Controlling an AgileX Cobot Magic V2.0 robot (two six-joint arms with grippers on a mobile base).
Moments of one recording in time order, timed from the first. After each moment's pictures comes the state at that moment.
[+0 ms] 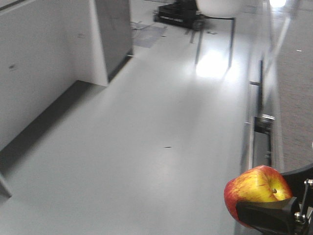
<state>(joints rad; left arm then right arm) 0.01 -0.01 0.02 -0.02 0.05 -0.03 0.22 0.73 -0.76 0.65 1.01 -0.57</state>
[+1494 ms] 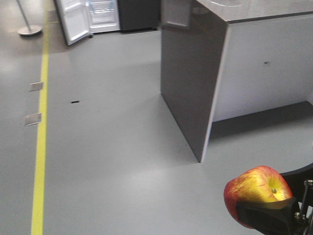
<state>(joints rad) 0.01 -0.01 0.02 -0.02 0.05 -0.03 0.22 0.73 -0.76 0.65 1.01 -0.57</state>
